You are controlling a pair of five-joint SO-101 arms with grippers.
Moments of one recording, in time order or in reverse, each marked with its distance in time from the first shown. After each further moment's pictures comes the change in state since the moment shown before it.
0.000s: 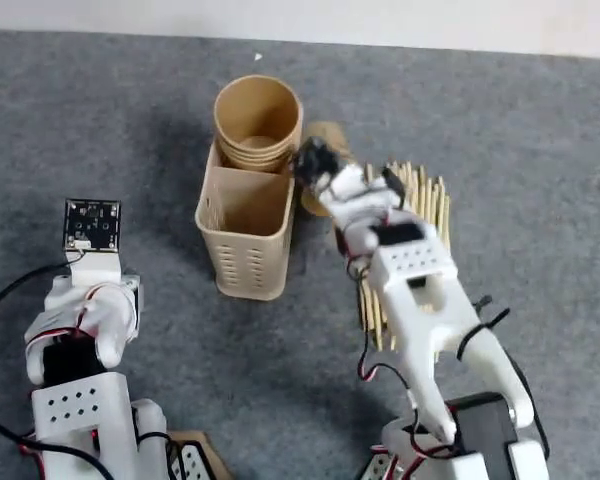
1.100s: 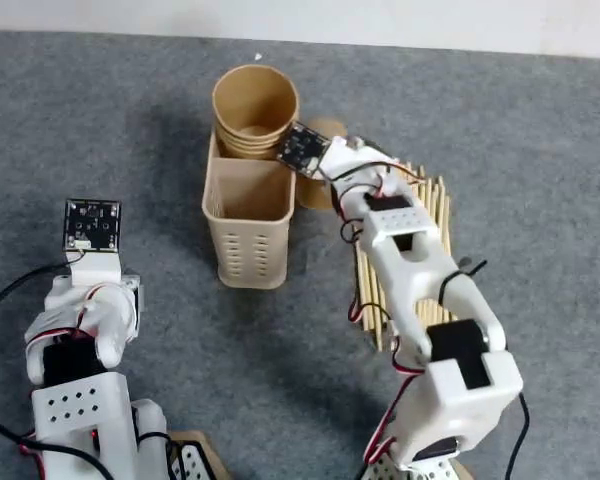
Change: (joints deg) left arm 0.0 0.0 0.0 0.0 0.0; right arm 3.1 24.4 -16.2 -19.3 16.6
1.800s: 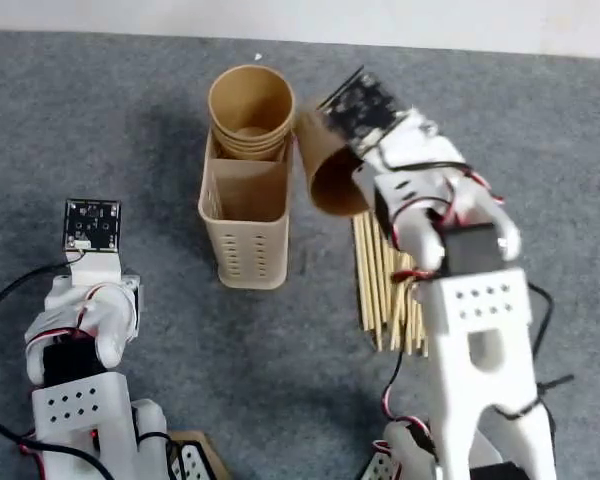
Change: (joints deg) left arm 0.0 0.0 0.0 0.0 0.0; right arm 0.7 -43.8 -12.0 44.0 -20.2
